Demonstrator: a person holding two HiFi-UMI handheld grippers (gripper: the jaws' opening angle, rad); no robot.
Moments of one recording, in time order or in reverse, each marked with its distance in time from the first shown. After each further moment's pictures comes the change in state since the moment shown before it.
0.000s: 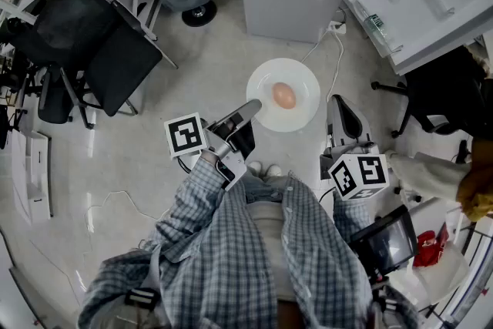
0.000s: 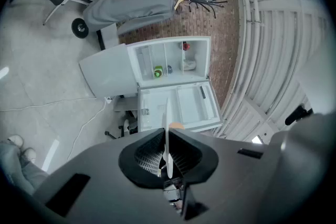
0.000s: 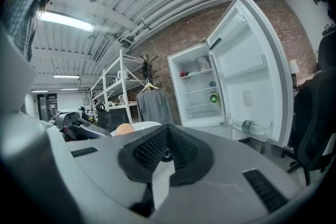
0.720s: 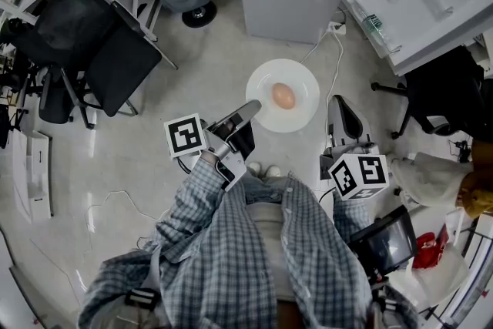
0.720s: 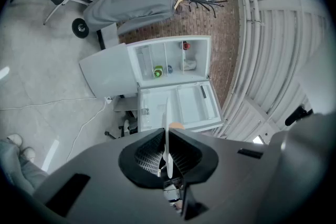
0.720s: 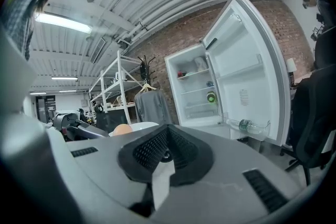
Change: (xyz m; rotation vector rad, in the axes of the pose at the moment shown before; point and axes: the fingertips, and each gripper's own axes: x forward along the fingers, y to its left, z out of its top) left arm 0.007 0.000 -0.006 0.002 -0.007 0.009; right arm -0.004 -0.013 0.001 0.021 -0.004 -0.013
